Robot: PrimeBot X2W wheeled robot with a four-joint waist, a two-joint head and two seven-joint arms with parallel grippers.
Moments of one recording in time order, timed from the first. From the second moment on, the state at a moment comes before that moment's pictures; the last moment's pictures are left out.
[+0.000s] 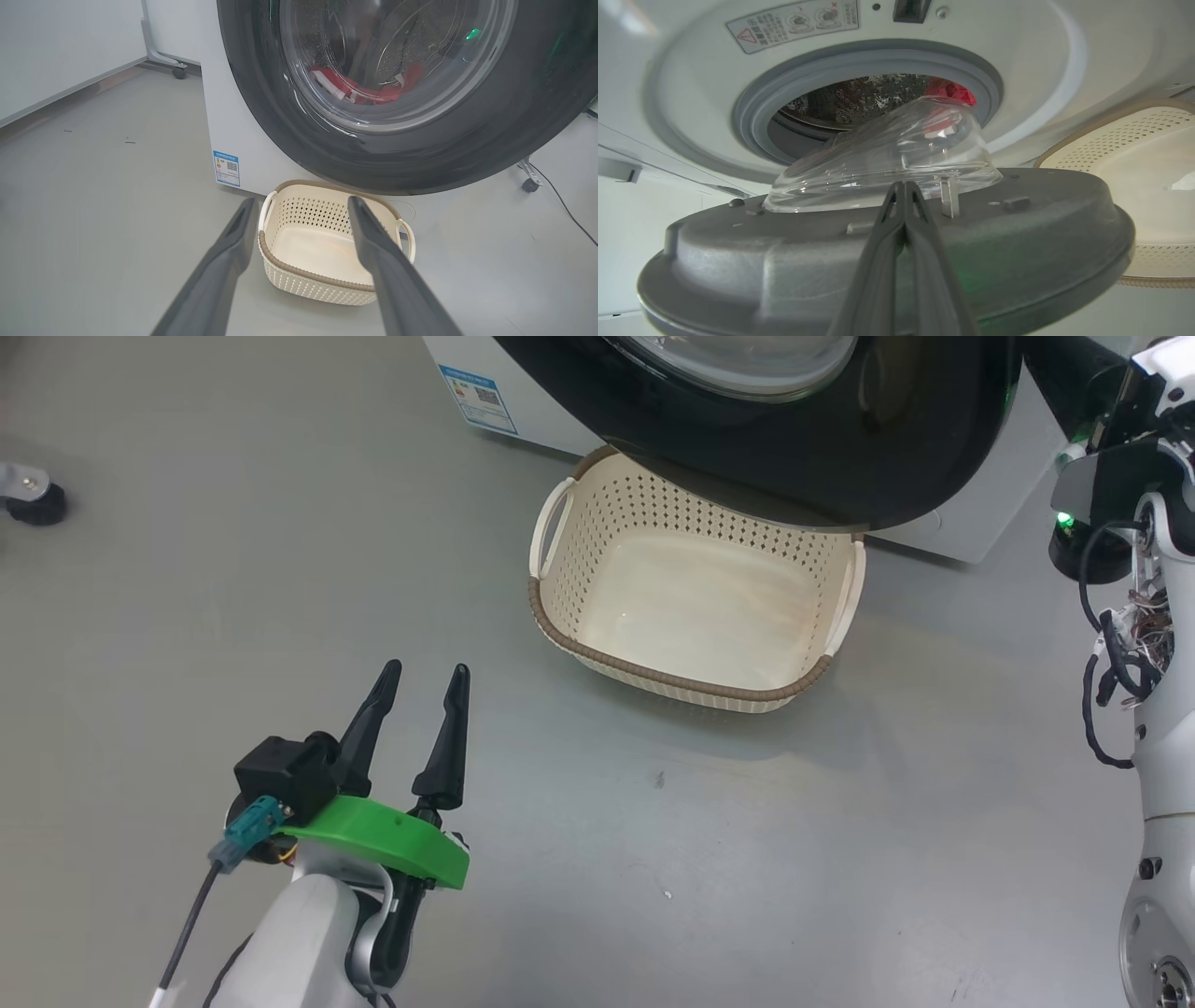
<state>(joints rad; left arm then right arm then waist) -0.31 0.03 -0.36 0.34 -0.58 -0.11 -0.25 -0.89 -0.16 -0.06 0.52 1.46 -0.13 0.50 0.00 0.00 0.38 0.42</state>
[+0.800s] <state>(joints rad) -0.31 0.03 -0.37 0.35 -0.59 -0.10 -0.25 -0.93 -0.15 -0.04 0.70 1.52 -0.13 0.63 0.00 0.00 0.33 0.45</state>
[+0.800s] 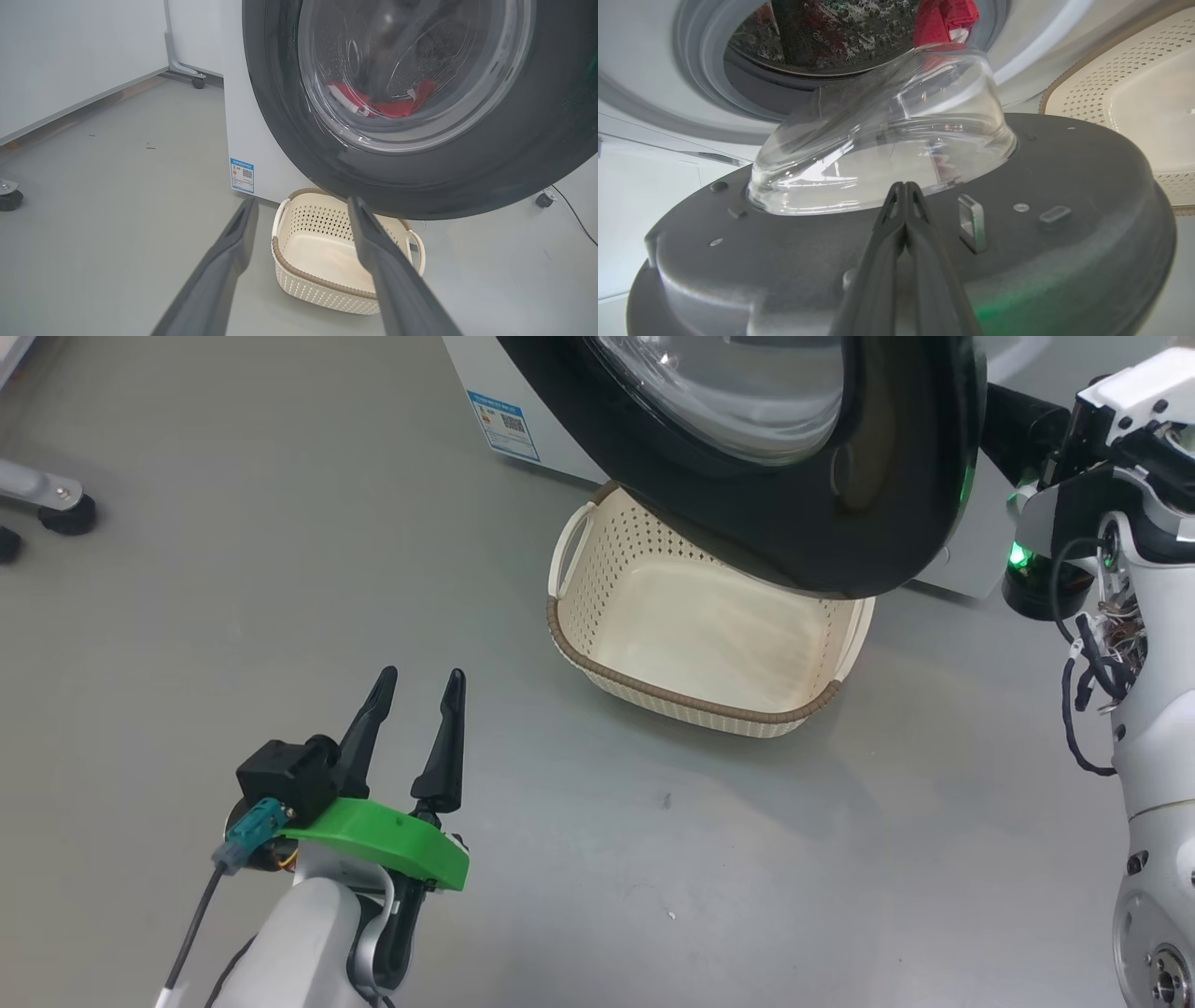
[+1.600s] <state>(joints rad) -0.28 0.03 -0.36 0.37 -0.57 -0.09 -0.25 -0.84 -0.09 0.00 0.75 1.57 -0.13 0.75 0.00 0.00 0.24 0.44</state>
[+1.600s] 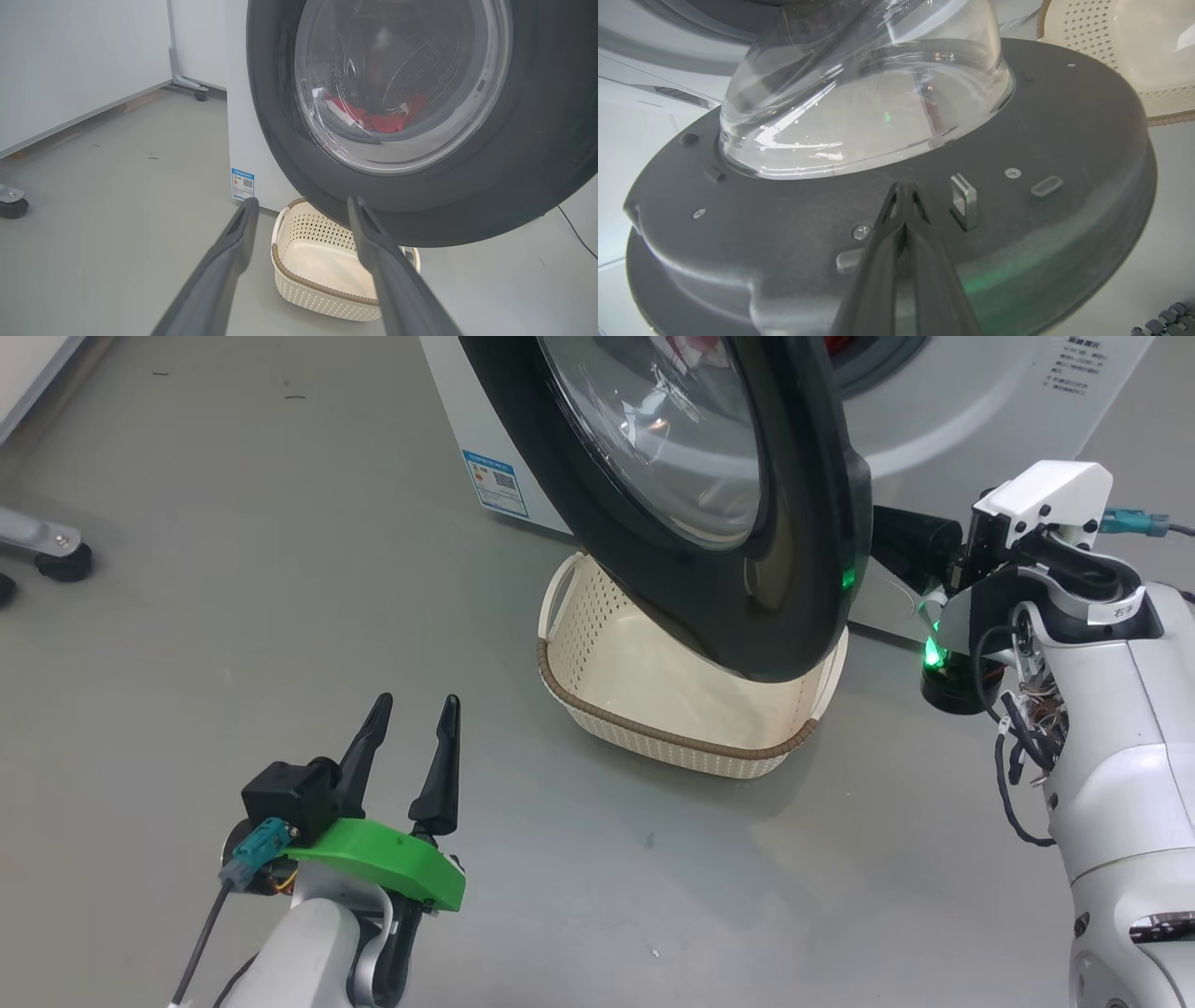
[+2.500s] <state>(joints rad) -0.26 0.03 -0.36 0.37 -0.55 -0.08 -0.25 -0.75 -0.07 0.14 0.72 1.69 -0.13 0.85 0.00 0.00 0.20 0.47</state>
